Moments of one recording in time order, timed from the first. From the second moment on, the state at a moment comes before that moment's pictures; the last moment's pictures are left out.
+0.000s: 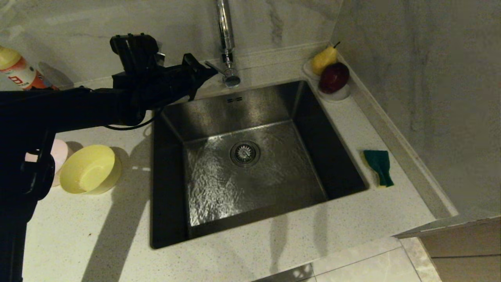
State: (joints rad) left arm -0.20 2.18 -1.94 -0.38 -0.41 -0.88; right arm -0.01 0.00 -0.04 0.09 -0.02 0.01
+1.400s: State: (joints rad) left arm -0.11 1.30 -1.09 -0.06 -0.11 -0.50; right arm -0.01 0.00 -0.04 0.09 -0.02 0.01
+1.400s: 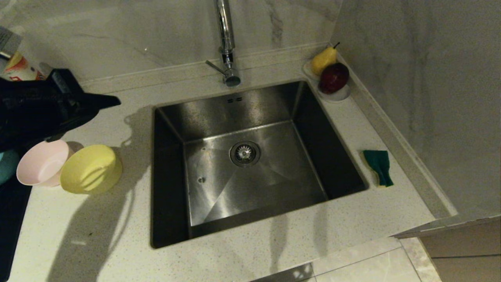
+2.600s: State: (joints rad) left arm 0.42 1.37 -1.20 0.20 0.50 -0.40; right arm -0.01 0.00 -0.04 0.09 -0.02 0.01
